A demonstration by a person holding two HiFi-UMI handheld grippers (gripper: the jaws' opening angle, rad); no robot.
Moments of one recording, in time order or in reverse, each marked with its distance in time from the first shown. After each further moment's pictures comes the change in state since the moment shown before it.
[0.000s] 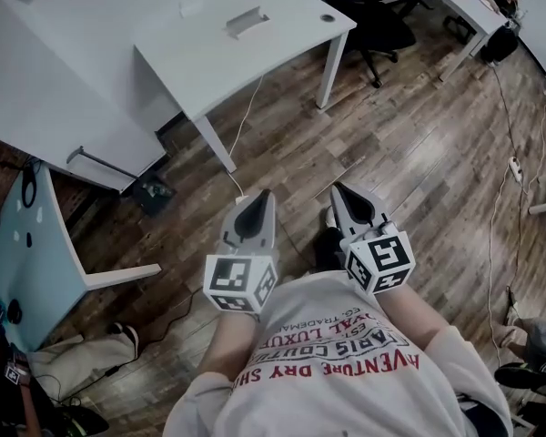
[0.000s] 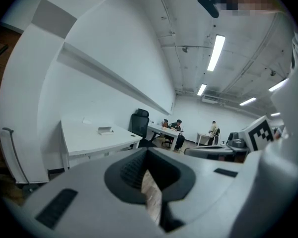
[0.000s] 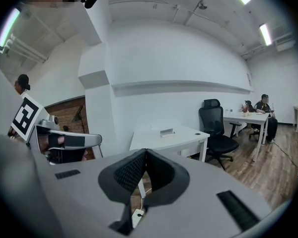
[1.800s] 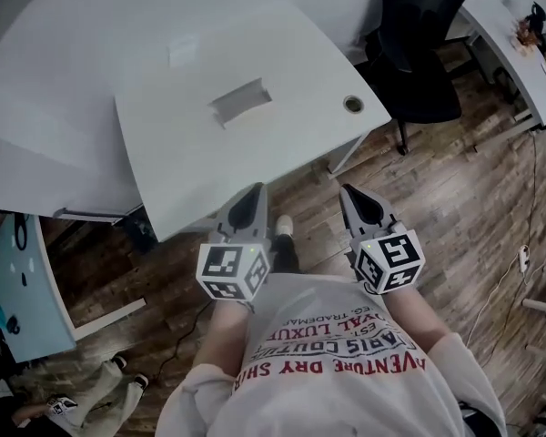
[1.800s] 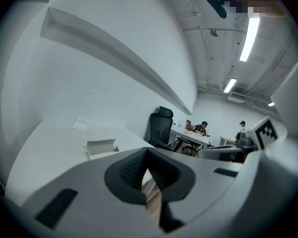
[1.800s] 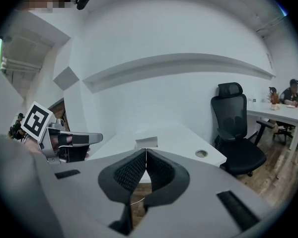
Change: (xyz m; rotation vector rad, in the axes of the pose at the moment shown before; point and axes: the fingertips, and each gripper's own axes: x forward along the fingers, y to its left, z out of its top) left arm 0.334 0.116 0.090 -0.070 0.001 0.215; right arm 0.277 -0.248 0.089 0.003 0.084 0.200
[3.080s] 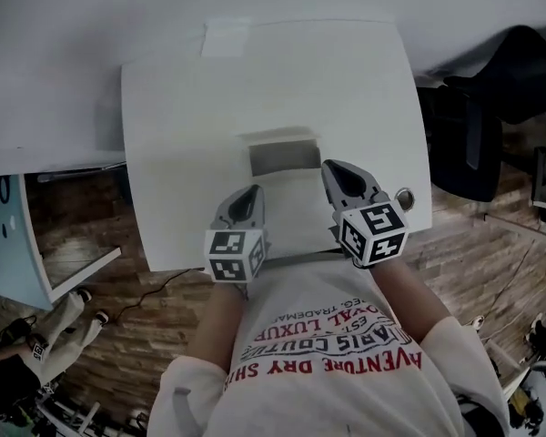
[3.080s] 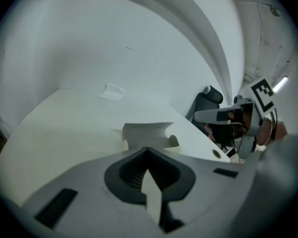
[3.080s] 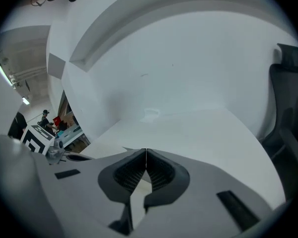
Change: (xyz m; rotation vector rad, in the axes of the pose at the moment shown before) left arm 0.117 0.158 -0.069 -0.250 0.297 0.334; right arm 0.272 -0.011 0.023 -0.063 0.304 0.343
